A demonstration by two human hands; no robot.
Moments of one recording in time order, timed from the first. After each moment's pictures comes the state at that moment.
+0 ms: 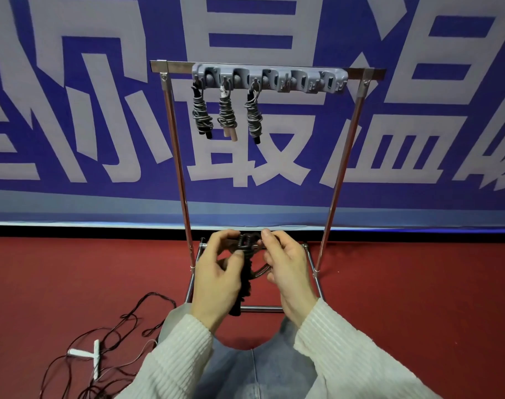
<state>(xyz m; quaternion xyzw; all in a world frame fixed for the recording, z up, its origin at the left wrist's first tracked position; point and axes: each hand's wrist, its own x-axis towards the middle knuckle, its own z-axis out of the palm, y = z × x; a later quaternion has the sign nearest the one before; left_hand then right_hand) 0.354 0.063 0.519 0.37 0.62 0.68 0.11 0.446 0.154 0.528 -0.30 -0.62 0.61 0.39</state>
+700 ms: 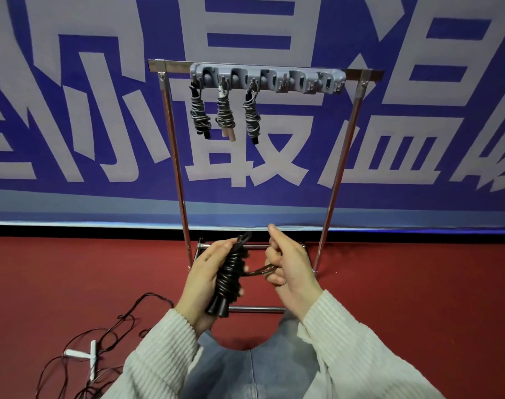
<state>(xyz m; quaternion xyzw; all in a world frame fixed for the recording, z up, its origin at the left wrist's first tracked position) 0.343 0.056 0.522 0.21 0.45 0.75 0.43 0.448 0.169 0.528 -0.29 -0.48 0.76 0.32</state>
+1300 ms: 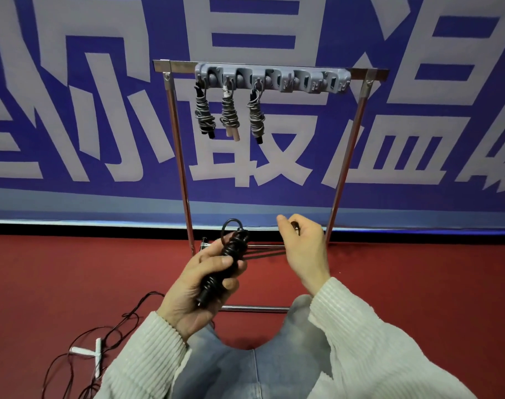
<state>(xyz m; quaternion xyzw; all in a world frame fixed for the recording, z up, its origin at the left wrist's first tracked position) 0.328 0.034 0.533 0.22 0.29 0.75 0.56 0.447 0.197 0.539 -0.31 -0.73 0.42 0.44</state>
